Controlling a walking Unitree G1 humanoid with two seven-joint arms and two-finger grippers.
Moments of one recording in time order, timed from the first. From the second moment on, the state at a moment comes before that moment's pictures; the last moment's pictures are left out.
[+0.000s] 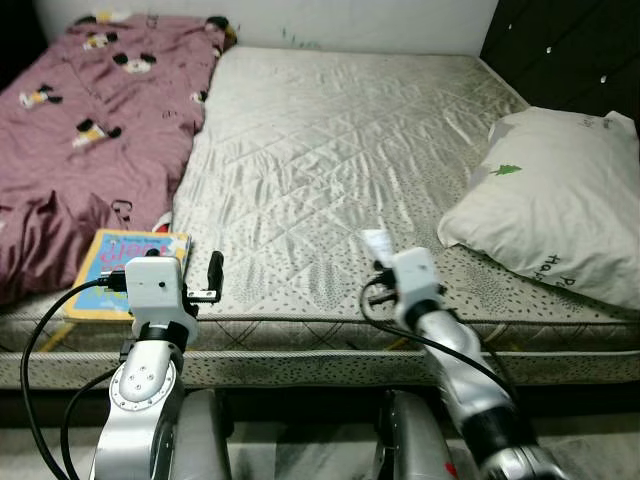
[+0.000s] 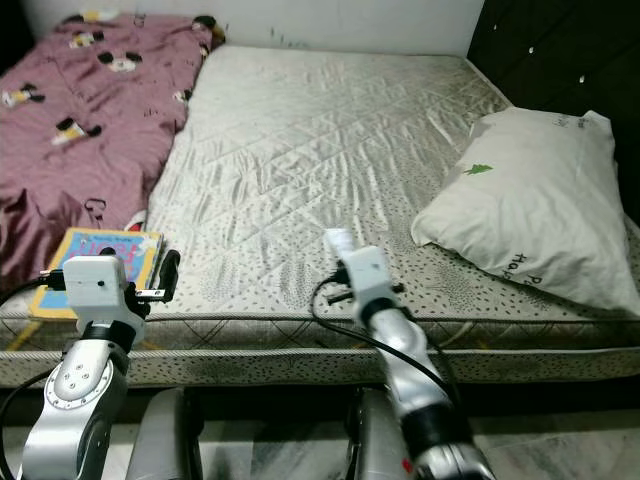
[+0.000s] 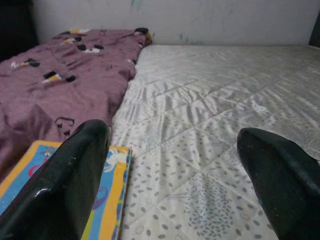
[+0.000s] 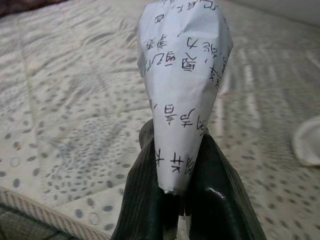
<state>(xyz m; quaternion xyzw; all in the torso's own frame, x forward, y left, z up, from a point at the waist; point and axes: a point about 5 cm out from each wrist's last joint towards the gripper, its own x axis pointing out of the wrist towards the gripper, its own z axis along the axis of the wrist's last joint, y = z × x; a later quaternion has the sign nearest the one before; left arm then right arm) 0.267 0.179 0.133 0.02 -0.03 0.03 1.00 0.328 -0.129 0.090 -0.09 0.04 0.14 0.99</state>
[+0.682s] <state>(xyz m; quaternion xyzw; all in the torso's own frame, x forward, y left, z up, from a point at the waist) 0.303 0.183 0.145 -0.01 -0.05 0.02 1.00 0.336 -0.137 0.143 0.01 -0.04 0.06 1.00</state>
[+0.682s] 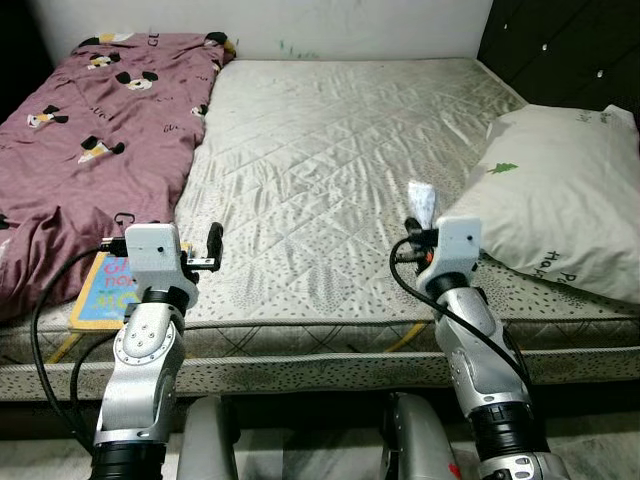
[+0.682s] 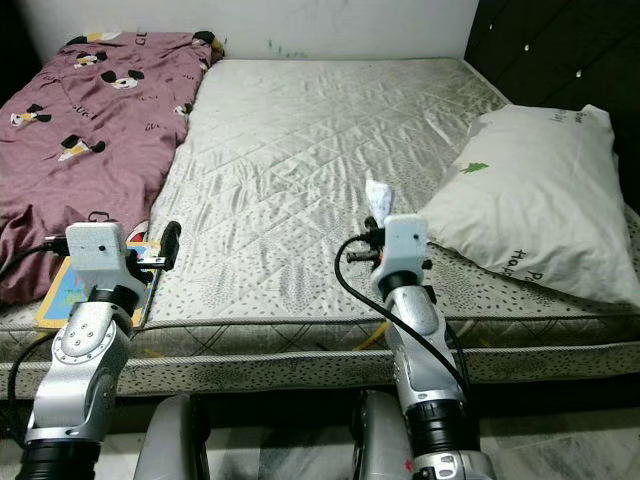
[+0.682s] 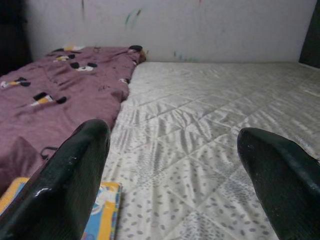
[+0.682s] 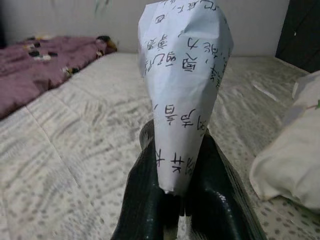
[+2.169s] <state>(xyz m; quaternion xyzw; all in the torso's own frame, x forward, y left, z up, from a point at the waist) 0.279 0.183 0.123 -0.01 -0.02 0.02 1.00 0.327 -0.132 0.151 0.05 -0.05 0.08 0.99</state>
